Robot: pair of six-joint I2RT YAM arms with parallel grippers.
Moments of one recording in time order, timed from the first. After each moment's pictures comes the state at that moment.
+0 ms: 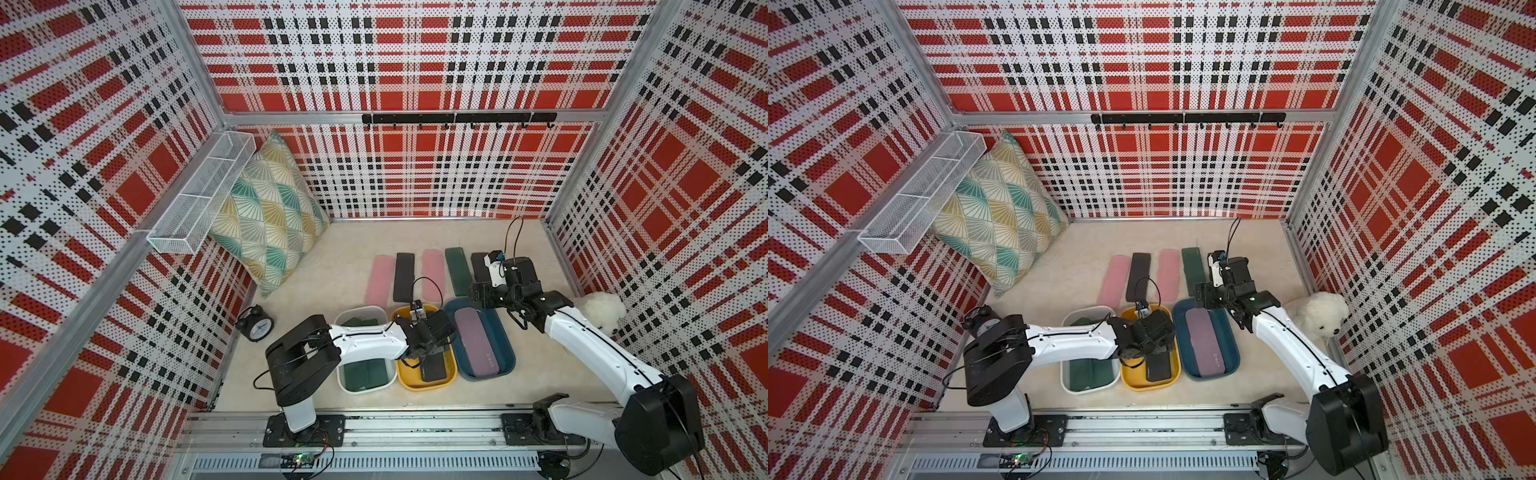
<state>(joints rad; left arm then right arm) -1.08 1.76 1.06 -0.41 -0.23 -1.18 0.33 1.21 0.87 -0.43 -0.09 0.20</state>
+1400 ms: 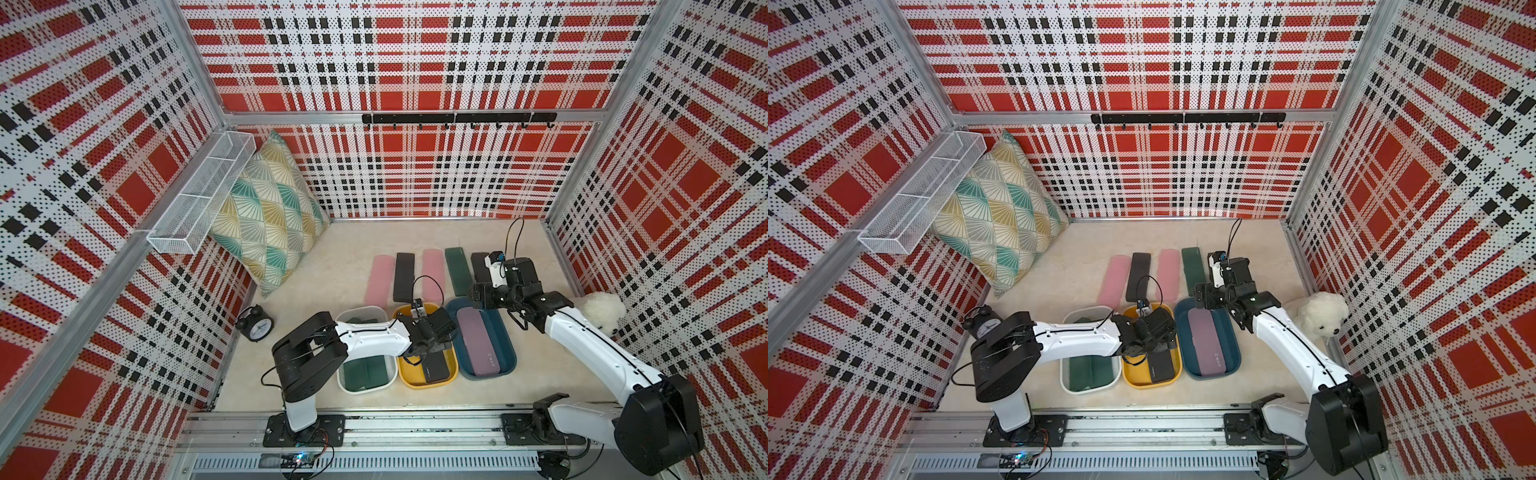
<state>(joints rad) -1.06 1.80 1.08 -0.41 -0.24 -1.17 0.32 1.21 0.86 -0.42 -0.11 0.20</state>
